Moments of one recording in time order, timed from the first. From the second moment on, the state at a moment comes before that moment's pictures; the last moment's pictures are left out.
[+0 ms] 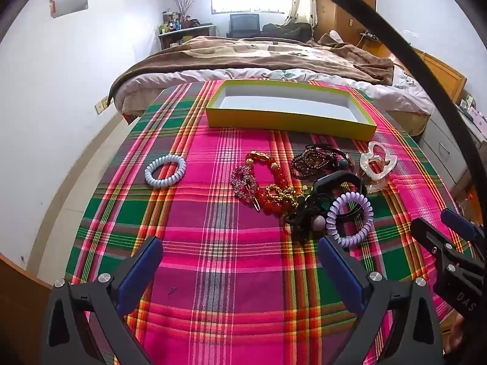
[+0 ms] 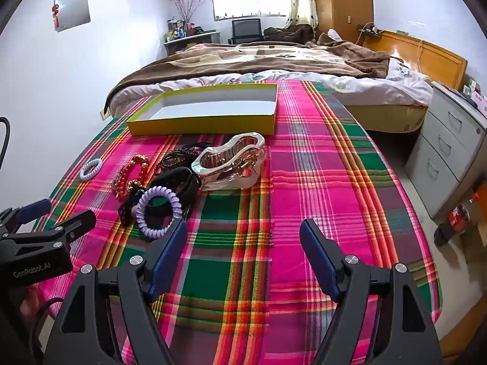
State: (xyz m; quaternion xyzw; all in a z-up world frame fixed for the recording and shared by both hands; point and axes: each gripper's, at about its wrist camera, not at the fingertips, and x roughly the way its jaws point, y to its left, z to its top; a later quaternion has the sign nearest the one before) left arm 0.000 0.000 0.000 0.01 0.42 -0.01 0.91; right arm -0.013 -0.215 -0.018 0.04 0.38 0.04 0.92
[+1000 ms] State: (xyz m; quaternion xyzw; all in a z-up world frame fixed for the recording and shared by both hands) left arm -0.006 0.001 0.001 0.02 0.41 -0.02 0.91; right arm -0.009 -0.209 -0.022 0.05 0.37 0.05 0.93
